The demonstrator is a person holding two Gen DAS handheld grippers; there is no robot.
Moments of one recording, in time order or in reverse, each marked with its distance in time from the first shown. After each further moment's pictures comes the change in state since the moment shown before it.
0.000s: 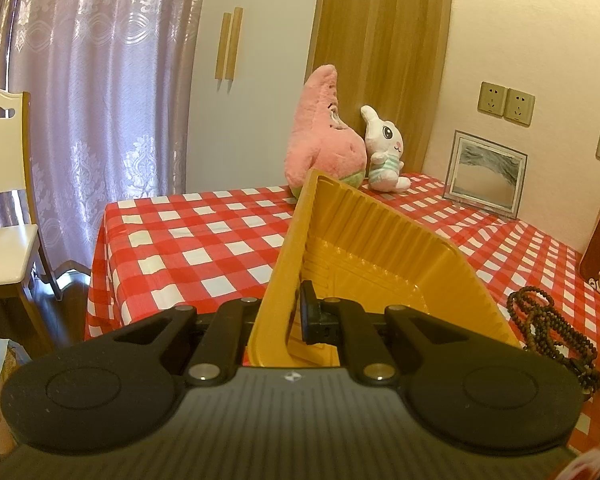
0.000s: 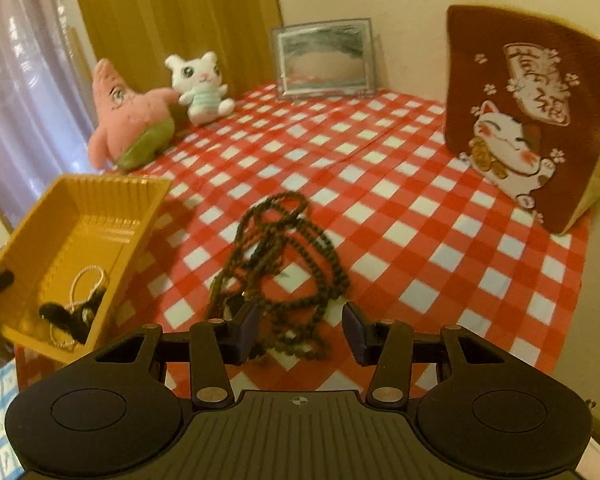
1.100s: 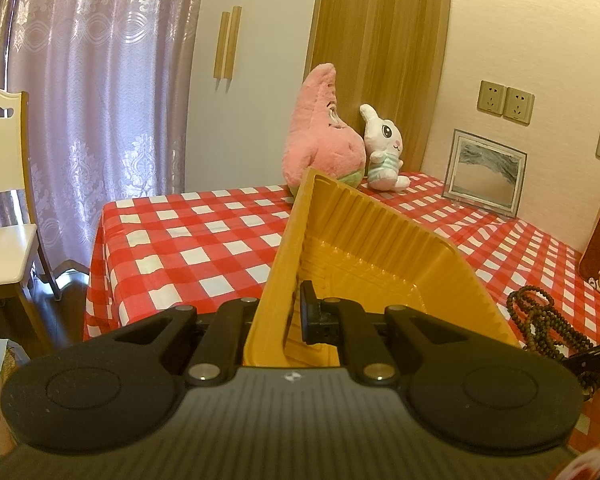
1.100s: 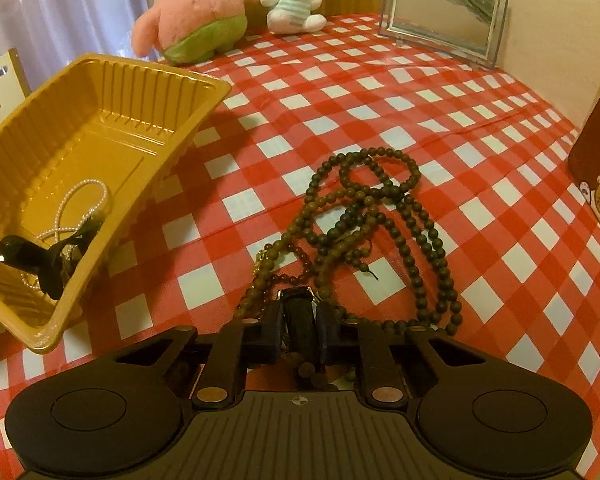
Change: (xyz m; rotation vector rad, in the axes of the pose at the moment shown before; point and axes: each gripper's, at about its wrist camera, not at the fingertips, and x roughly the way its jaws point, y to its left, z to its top) left arm 0.001 -0.003 0.000 0.001 0.001 -0.003; right arm 0.106 0.053 0.011 -0.280 0.212 0.054
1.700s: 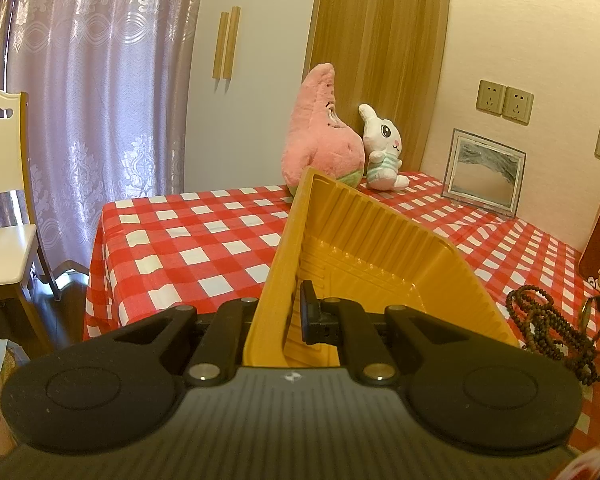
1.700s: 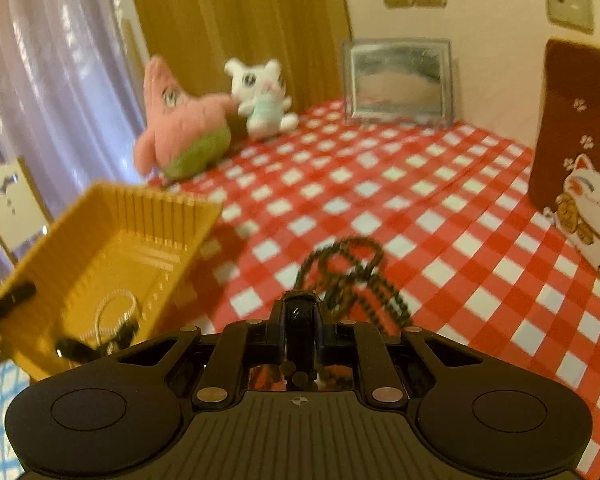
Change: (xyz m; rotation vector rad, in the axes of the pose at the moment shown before) left arm 0.000 0.001 0.000 0.003 0.000 -0.001; right arm -0.067 -0.027 0.004 0.163 -0.292 0.062
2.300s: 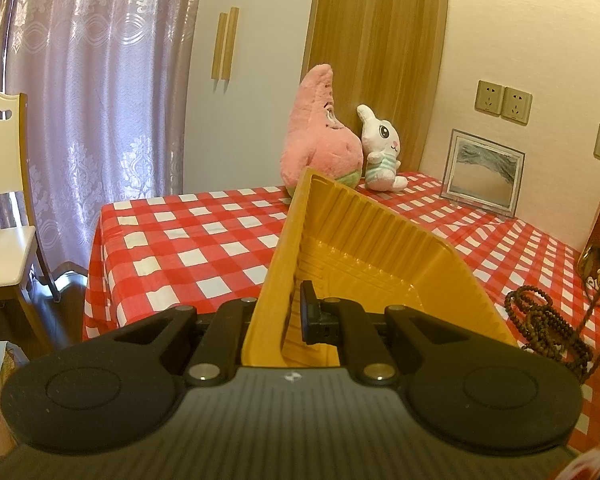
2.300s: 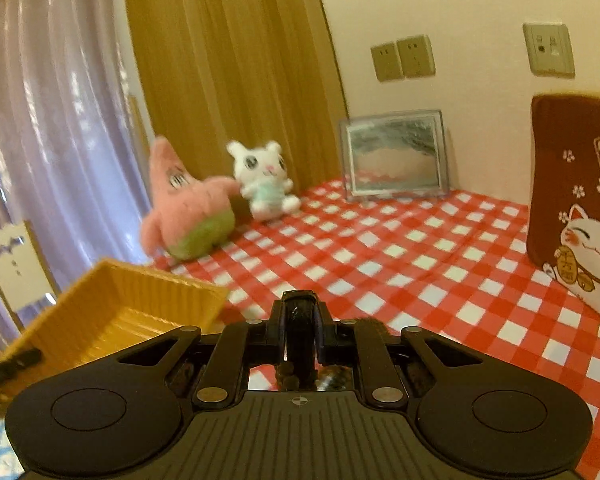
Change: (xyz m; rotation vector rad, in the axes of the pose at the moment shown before) left arm -0.001 0.000 0.002 0.001 -0.001 -0.003; right arm -0.002 0.002 0.010 0.016 -0.225 0.007
